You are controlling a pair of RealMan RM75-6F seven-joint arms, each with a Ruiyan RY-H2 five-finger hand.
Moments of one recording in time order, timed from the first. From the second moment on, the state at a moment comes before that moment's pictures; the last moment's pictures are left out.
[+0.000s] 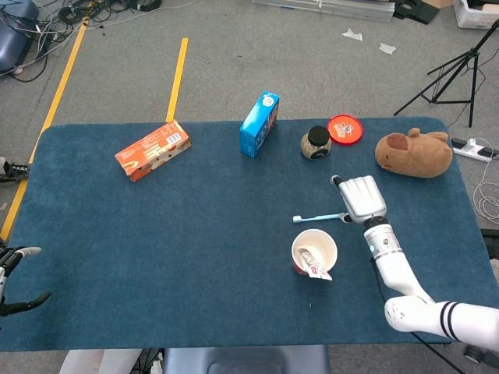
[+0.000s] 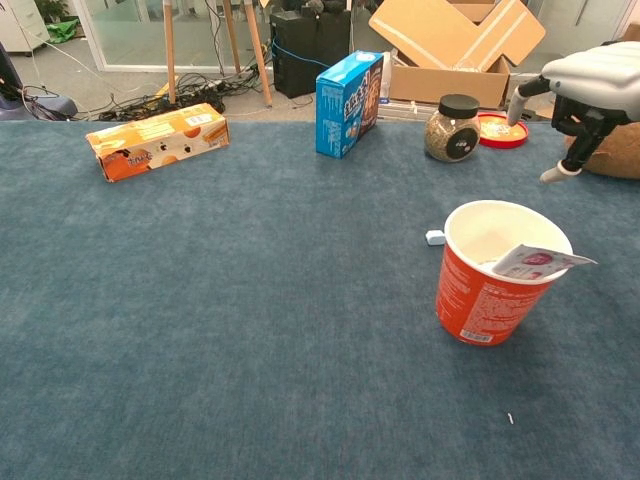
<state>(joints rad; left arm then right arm) -0.07 -0.83 -0.02 -1.86 1.43 1.40 -0.11 0.83 -1.32 0.05 -1.56 -0.84 1.15 -0.61</state>
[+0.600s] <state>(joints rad) -0.07 -0.83 -0.02 -1.86 1.44 1.40 -0.12 0.87 -1.44 0.07 -1.45 -0.67 1.05 -0.82</state>
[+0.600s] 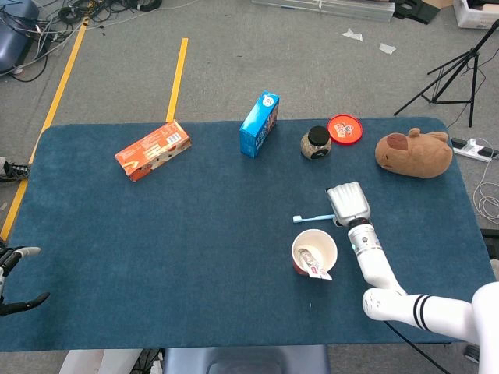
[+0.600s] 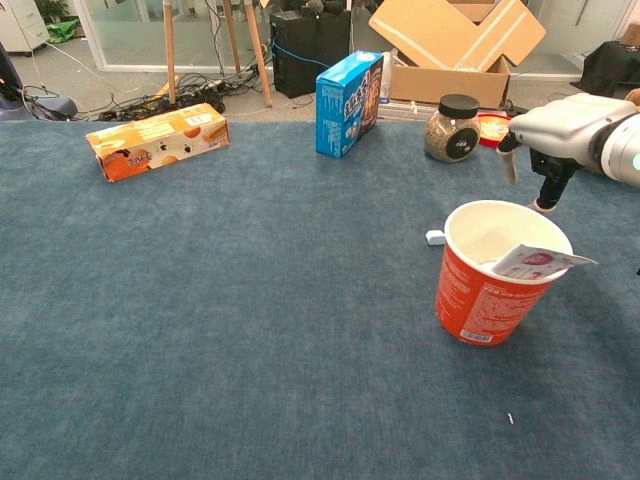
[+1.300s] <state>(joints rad) -0.07 -0.83 -0.02 -1.86 1.43 1.40 -0.12 0.87 -1.51 0.07 -1.36 -0.65 0.97 -0.84</state>
